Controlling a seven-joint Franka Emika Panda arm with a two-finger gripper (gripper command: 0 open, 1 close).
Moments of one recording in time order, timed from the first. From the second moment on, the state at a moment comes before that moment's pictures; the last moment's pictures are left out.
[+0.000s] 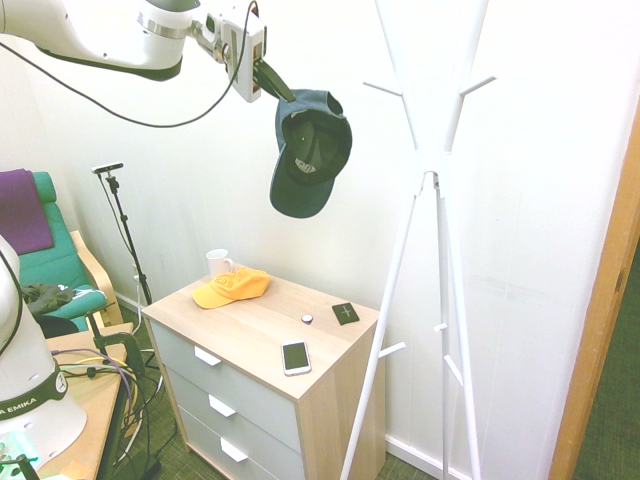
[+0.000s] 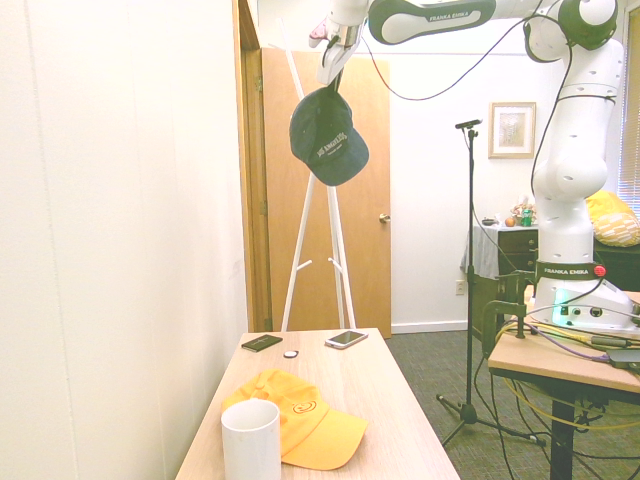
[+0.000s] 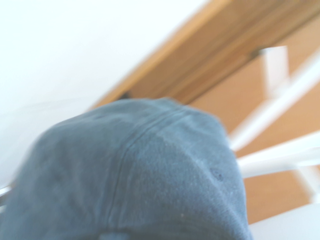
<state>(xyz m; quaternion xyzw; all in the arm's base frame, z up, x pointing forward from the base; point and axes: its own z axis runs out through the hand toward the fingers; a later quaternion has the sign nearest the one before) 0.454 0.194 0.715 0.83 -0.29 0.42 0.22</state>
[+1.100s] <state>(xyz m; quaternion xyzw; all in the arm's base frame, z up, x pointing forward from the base) 0.512 0.043 0.744 0.82 -0.36 0.41 0.18</state>
